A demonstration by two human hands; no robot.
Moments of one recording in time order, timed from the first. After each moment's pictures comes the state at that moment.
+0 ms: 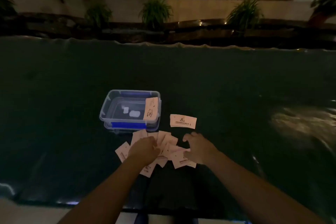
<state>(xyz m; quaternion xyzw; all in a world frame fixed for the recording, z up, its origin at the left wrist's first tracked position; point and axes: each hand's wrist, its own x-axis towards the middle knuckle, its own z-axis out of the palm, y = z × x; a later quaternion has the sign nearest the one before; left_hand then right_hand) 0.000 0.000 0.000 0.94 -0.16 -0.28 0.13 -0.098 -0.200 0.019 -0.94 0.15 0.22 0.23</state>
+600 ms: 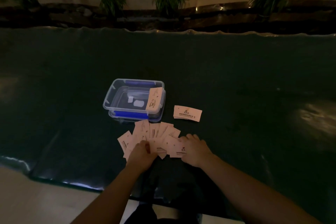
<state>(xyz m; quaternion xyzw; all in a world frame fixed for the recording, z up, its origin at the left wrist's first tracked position) -0.031 0.023 -0.041 0.92 -0.02 -0.30 0.23 -0.094 -0.193 -0.028 -0.94 0.06 0.30 0.17</state>
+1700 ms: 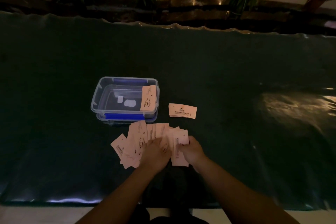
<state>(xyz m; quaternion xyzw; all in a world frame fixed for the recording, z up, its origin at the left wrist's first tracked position) -0.033 -0.005 -0.051 0.89 -0.13 -0.34 0.29 -0.095 -0.153 -0.040 -0.66 0.49 0.14 0.55</state>
